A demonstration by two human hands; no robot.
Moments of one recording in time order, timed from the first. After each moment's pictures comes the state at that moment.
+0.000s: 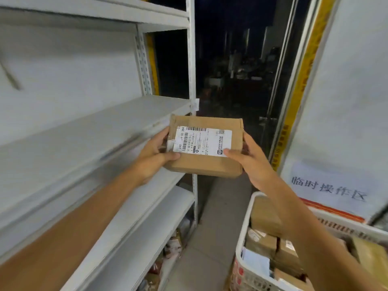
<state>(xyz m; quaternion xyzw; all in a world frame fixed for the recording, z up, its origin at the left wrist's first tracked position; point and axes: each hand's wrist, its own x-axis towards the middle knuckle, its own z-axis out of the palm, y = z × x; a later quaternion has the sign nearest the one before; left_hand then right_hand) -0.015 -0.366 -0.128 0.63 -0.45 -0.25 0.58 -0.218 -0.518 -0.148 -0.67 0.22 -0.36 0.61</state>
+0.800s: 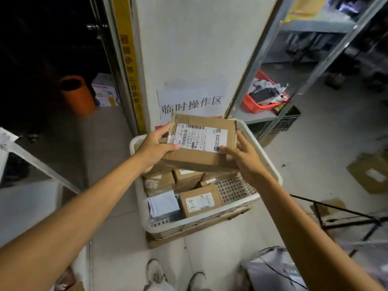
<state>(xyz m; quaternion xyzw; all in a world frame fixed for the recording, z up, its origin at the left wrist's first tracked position) -0.201 -0.673 -0.332 0.50 -0.53 -0.59 0.36 -0.444 -0.612 -0.308 -0.43 0.60 -0.44 0.52</state>
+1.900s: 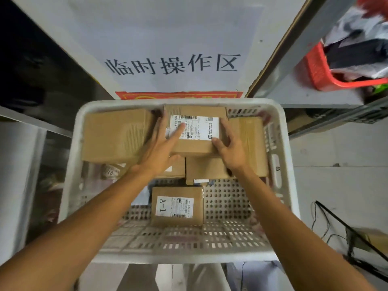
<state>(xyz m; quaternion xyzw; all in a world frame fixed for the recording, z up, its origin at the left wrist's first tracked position) -0.361 -0.802 -0.548 0.67 -0.72 -0.19 -0.02 -0.573 -0.844 -0.560 -0.56 0.59 -0.27 0.52</state>
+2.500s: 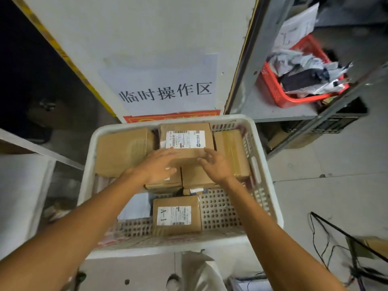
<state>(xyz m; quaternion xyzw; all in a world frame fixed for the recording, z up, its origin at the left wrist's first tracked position) -0.363 -0.770 -0.478 0.59 -0.75 -0.30 -0.09 -0.574 -0.778 -0.492 -0.59 0.62 -0.15 0.49</state>
